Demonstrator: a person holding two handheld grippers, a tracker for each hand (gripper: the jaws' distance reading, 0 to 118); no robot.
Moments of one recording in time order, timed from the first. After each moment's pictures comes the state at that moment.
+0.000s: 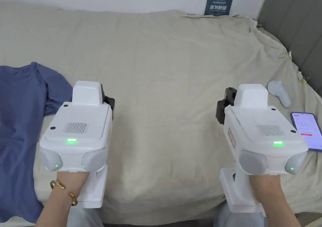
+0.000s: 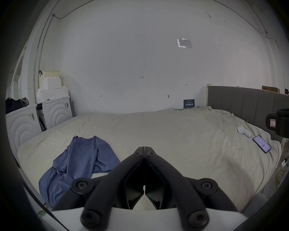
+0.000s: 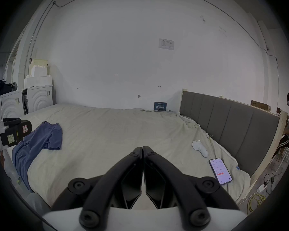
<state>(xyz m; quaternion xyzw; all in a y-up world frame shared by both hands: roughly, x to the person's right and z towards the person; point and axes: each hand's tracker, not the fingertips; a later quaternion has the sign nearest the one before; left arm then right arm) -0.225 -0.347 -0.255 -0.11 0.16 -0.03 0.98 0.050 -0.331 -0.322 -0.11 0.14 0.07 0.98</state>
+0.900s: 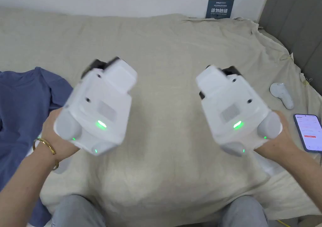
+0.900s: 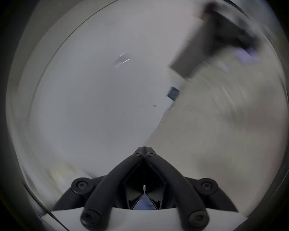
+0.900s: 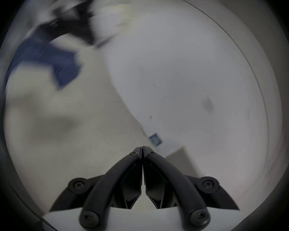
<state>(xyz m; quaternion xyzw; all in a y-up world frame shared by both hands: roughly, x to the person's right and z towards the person) -0.221 -0.299 -0.280 -0.08 0.12 -0.26 0.96 0.006 -0.287 -0.344 -0.02 0.17 0.31 0.93</state>
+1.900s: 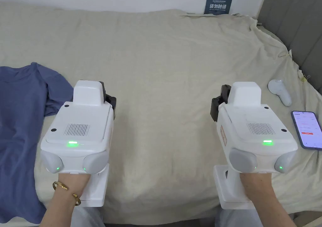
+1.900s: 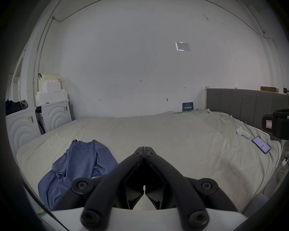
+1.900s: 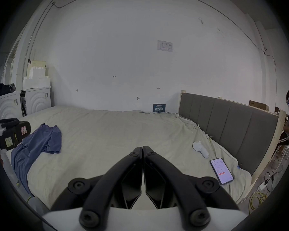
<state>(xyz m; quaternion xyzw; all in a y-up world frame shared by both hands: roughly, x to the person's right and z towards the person) -0.223 -0.346 -0.255 -0.09 0.15 -0.03 0.98 0.039 -0.323 -0.319 -0.10 0.13 0.06 0.99</state>
